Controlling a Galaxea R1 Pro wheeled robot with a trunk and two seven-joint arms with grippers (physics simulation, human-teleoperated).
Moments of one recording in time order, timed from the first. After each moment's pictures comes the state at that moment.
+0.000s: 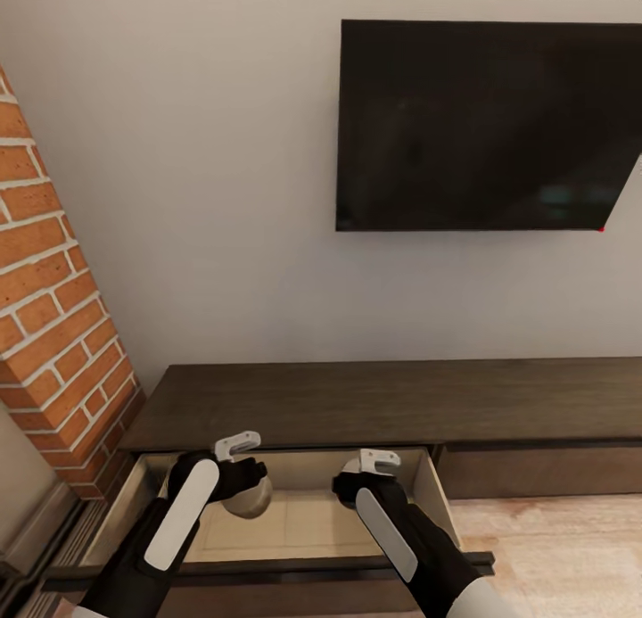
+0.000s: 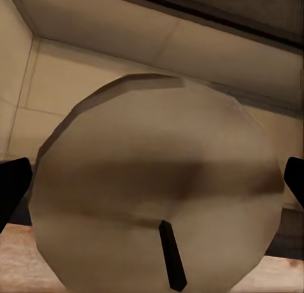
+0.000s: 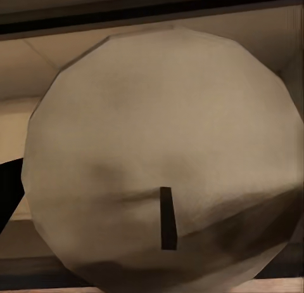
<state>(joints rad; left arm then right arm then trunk) -0.41 0.01 -0.25 -1.36 0.93 0.89 0.78 -0.50 0.10 0.51 -0.99 -0.68 0.58 -0.61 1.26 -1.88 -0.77</state>
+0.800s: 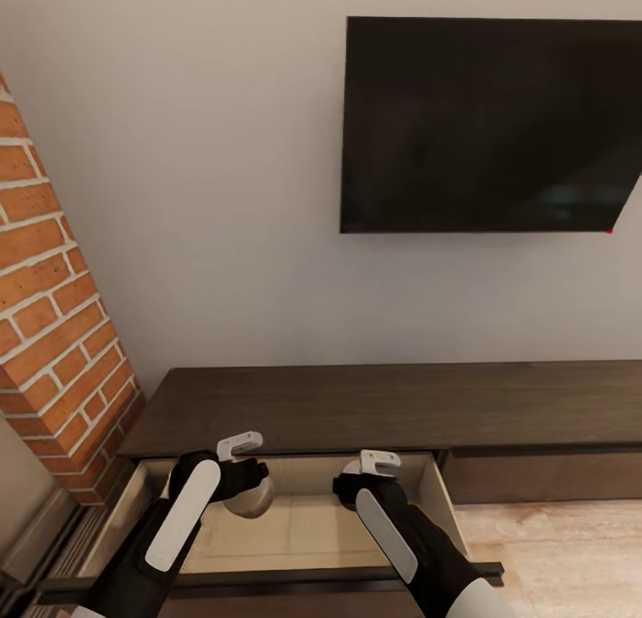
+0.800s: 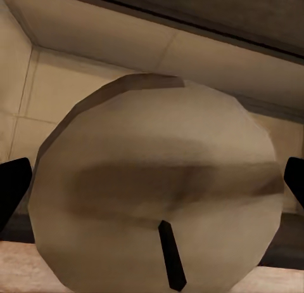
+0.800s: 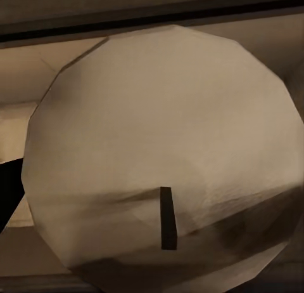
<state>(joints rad) -0.41 0.01 -0.26 -1.36 0.93 0.89 0.78 -0.50 0.10 0.51 -0.98 -0.68 0.58 -0.61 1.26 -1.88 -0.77</state>
